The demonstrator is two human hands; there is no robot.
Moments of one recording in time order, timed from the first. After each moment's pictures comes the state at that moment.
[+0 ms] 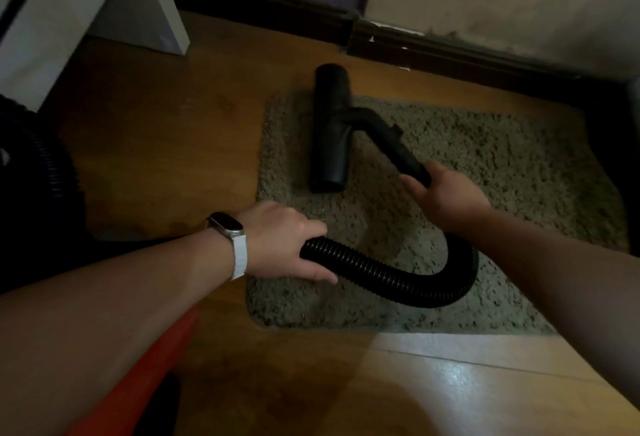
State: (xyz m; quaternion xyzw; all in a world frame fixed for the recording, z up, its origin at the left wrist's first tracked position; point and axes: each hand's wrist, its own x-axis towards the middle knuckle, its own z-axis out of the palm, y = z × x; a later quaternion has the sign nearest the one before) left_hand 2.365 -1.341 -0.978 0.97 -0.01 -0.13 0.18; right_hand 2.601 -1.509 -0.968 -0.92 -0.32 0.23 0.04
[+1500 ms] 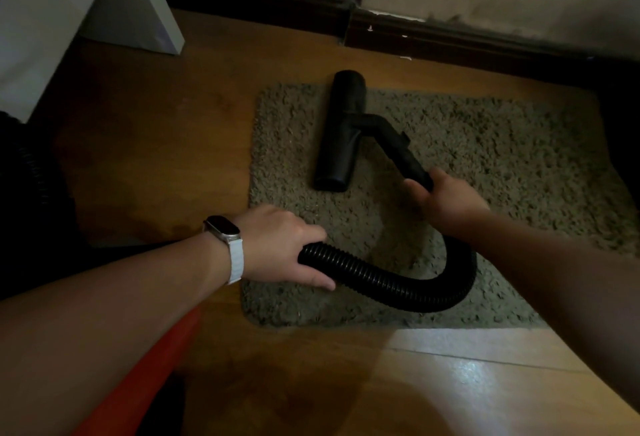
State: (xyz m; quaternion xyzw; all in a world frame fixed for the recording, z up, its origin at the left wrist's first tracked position) left_hand 2.363 -1.341 -0.986 0.97 -0.03 -0.16 0.17; right_hand 2.604 -1.520 -0.996 -0.92 -0.28 0.28 0.04
